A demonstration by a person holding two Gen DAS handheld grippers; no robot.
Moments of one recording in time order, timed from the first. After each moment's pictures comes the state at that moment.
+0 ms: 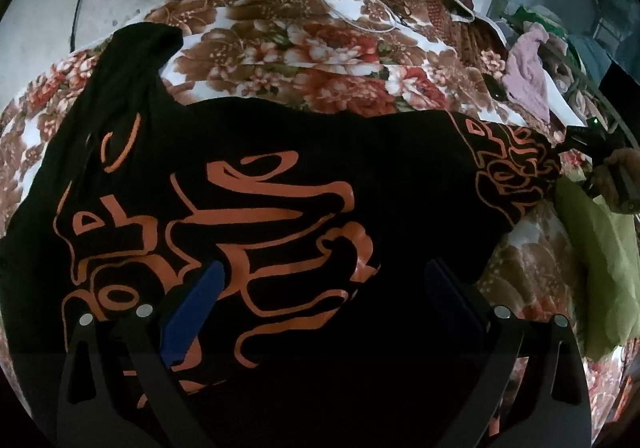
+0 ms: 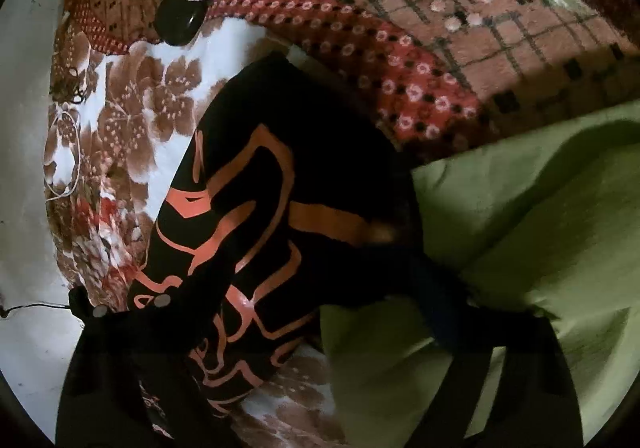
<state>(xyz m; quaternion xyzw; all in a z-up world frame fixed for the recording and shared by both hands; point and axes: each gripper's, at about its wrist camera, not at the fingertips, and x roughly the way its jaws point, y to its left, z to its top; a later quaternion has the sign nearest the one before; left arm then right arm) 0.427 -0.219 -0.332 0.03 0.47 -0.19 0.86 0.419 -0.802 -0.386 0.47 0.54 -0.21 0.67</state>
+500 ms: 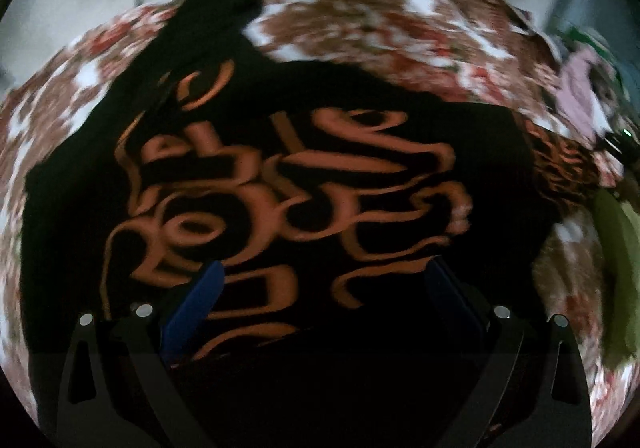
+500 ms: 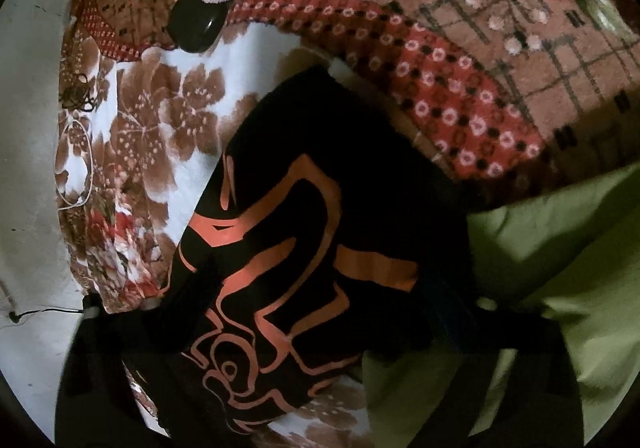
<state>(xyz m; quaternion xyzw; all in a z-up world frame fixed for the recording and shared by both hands) 0.409 -0.145 -0.354 0.00 0.49 -0.09 0.87 0.445 -0.807 -0.389 0.48 0.53 -0.19 0.67</state>
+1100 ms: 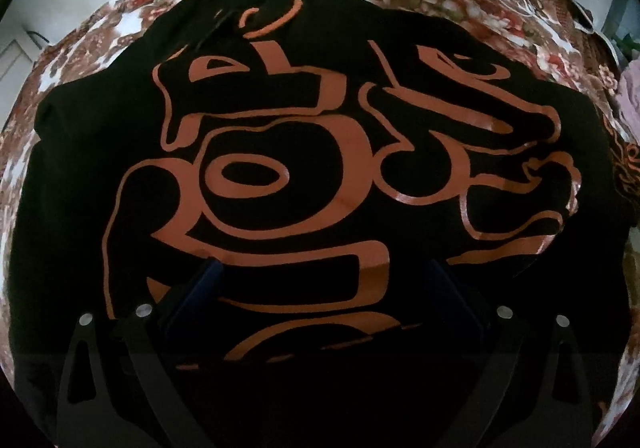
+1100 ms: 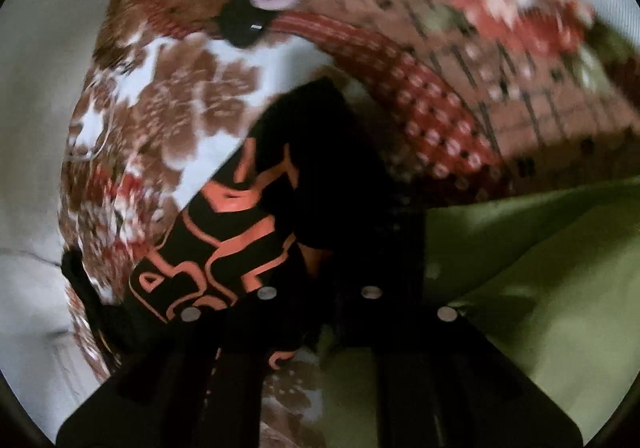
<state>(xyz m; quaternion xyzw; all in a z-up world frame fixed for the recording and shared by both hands) 0.419 -0.123 -0.411 0.00 0.51 -0.01 0.86 0.435 -0.776 -0.342 0.35 0.53 -0.16 0.75</state>
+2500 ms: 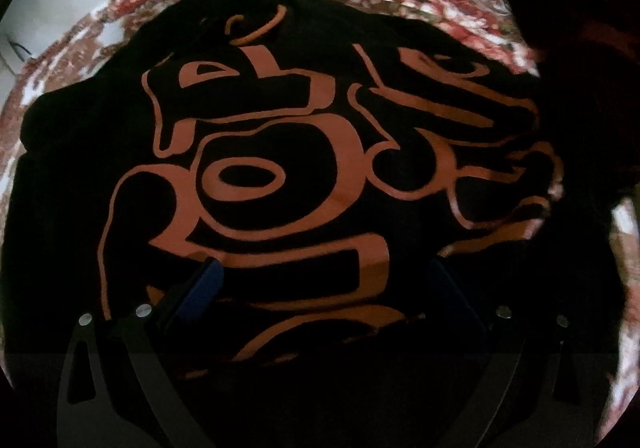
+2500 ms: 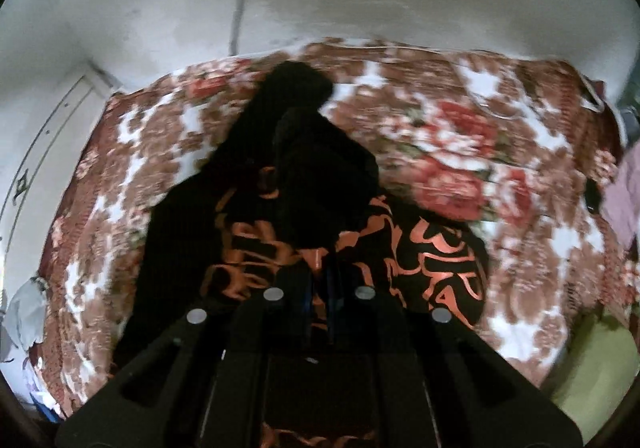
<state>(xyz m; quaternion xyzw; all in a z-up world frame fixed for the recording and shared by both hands) 0.412 -0.109 -0.403 0.00 0.50 -0.07 0.86 0.451 -0.203 -0.158 0.01 0.49 0.13 0.86</state>
